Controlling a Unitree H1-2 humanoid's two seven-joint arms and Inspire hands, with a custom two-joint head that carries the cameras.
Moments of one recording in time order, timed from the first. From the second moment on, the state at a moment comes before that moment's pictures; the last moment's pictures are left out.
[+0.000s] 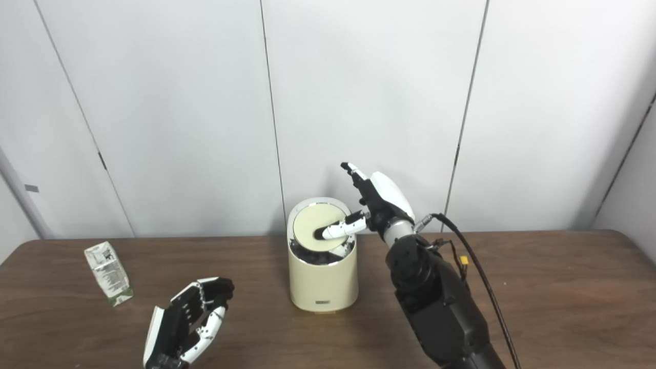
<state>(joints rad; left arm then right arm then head) -0.11 0.01 0.02 0.07 0.16 -0.29 0.10 -0.76 -0.18 0.24 0.20 -0.54 0.43 0.09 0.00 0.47</state>
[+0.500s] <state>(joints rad) -0.13 0.01 0.02 0.11 0.15 -0.30 0.10 -0.76 -0.17 0.25 0.25 -0.54 0.37 0.05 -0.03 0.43</state>
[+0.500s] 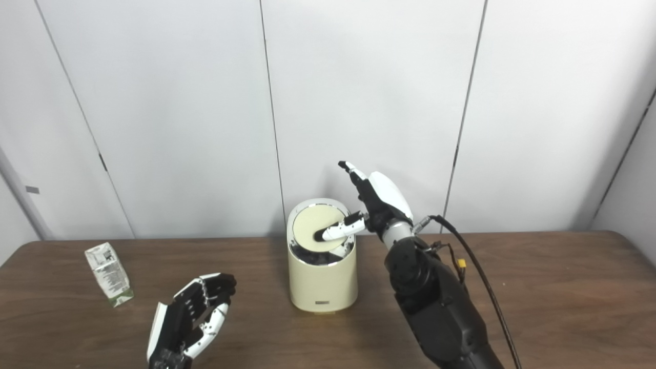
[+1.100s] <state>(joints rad) -0.14 0.00 0.01 0.13 0.16 -0.34 0.11 -0.81 -0.18 0.29 0.35 -0.56 0.34 -0.04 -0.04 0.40</state>
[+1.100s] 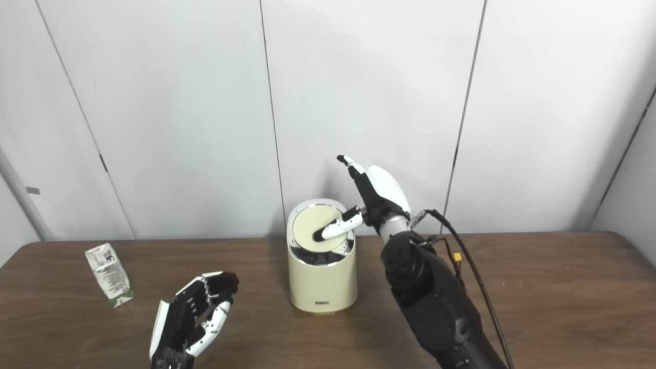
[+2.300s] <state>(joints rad) -0.14 0.00 0.01 0.13 0.16 -0.35 0.11 -0.80 -0.21 0.37 0.34 -0.62 0.32 -0.11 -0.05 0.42</state>
